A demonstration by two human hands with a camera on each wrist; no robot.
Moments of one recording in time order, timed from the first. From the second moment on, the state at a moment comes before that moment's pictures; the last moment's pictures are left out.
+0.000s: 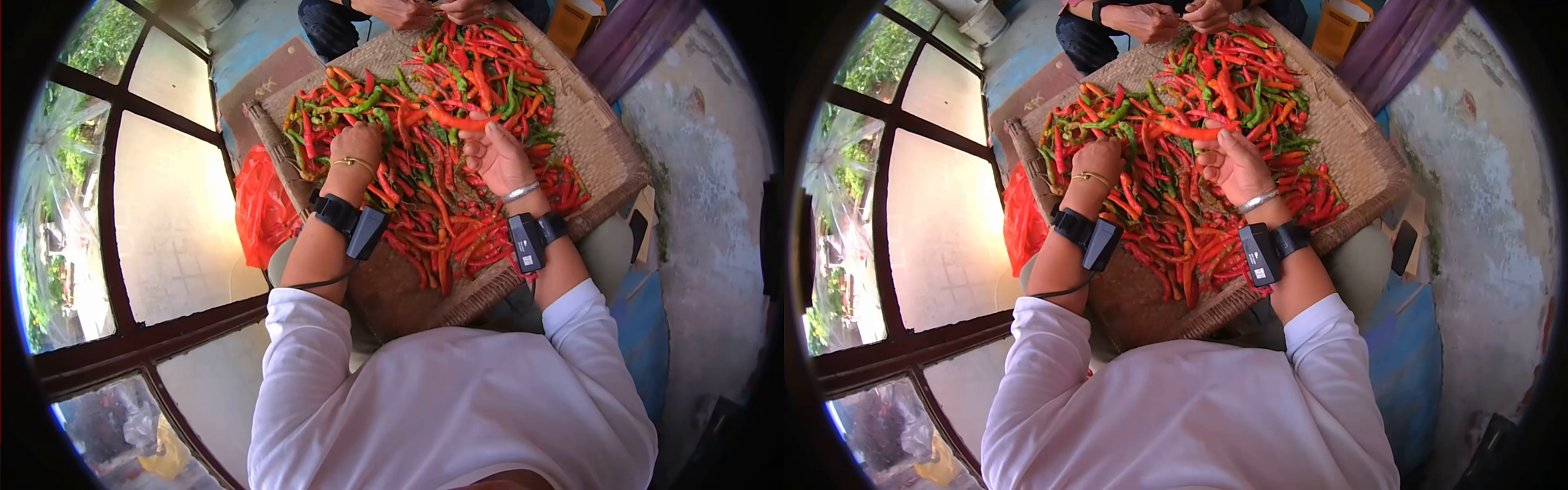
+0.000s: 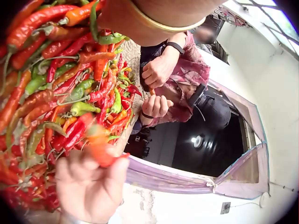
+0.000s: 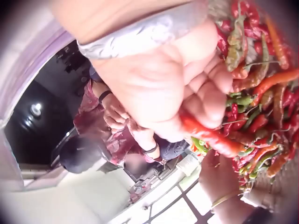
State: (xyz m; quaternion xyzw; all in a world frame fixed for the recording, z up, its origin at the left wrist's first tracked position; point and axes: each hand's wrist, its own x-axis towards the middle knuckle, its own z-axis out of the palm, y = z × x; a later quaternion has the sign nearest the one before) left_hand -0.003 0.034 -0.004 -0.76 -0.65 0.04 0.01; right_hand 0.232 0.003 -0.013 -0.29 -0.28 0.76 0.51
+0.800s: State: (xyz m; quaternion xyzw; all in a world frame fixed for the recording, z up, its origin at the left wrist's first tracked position) left_hand 0.041 0.004 -0.006 -0.81 -0.47 -0.18 -0.30; right_hand 0.204 -0.005 -0.034 -0.48 -0.42 0.69 0.35
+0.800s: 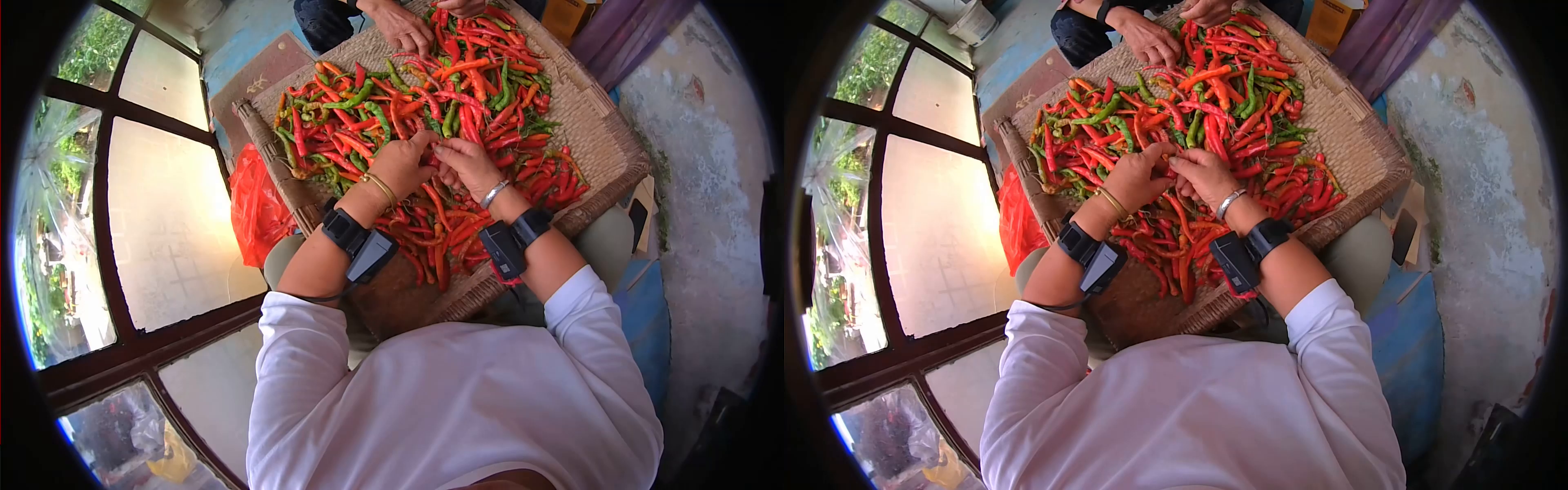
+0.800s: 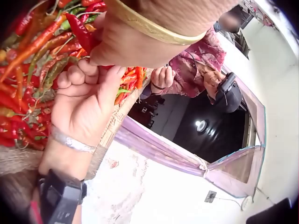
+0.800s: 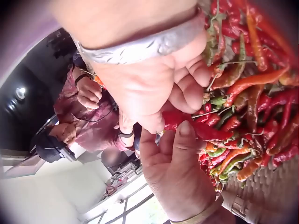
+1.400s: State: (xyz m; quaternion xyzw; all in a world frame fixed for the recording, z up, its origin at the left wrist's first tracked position) left_hand 0.019 0.018 0.011 -0.81 -0.57 0.05 -0.13; right_hand 0.235 0.011 -0.024 -0.44 -0.32 0.70 0.46
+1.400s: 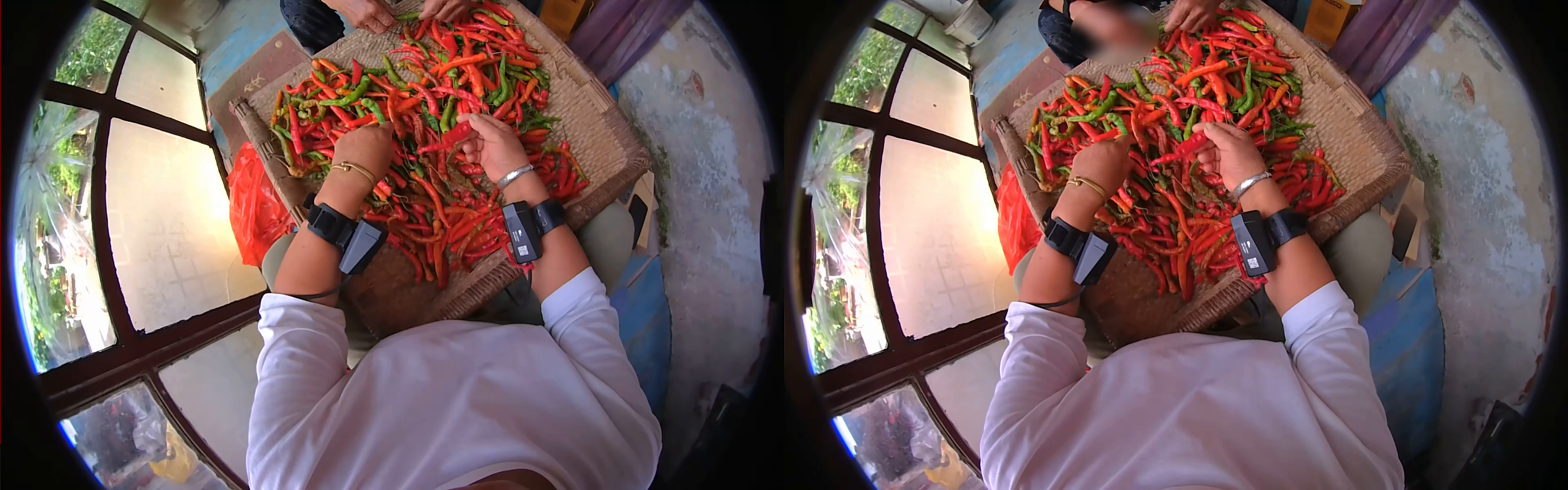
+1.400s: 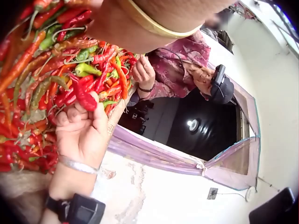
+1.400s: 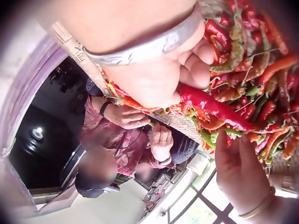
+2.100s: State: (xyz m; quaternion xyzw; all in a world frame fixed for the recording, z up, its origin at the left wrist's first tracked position) left_hand 0.022 0.033 -0.015 -0.79 -0.60 -0.04 -0.09; right_hand 0.219 0.001 -0.030 -0.41 -0.32 0.75 0.41
